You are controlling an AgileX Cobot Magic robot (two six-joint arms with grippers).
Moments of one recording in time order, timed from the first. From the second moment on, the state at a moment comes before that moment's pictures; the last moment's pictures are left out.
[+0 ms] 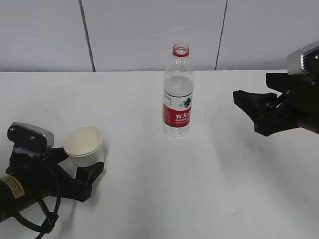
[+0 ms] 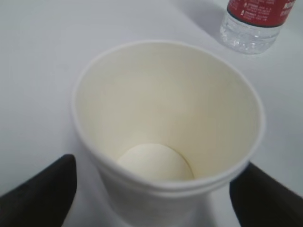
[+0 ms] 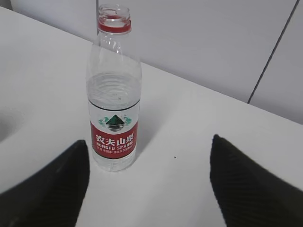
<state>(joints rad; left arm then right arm) -0.39 1.96 -0.31 0.16 -1.15 -0.13 0.23 1.29 -0.49 -0.40 -0.45 0.13</state>
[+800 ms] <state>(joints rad) -0.39 1.98 -0.38 0.20 -1.14 -0.13 0.23 1.29 -0.49 -0.40 -0.46 0.13</state>
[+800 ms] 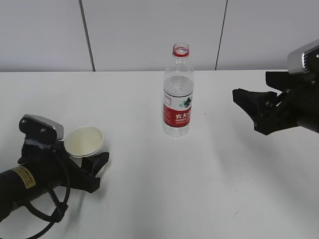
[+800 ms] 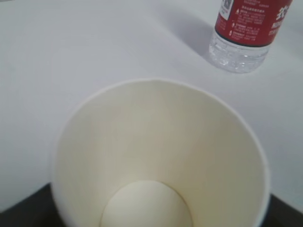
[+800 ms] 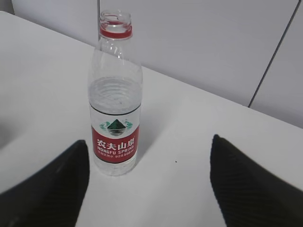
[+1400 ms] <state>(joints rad) -0.39 1.98 -0.38 0.22 -1.14 -0.13 0.23 1.50 -0.60 -0.48 -0.59 0.15</state>
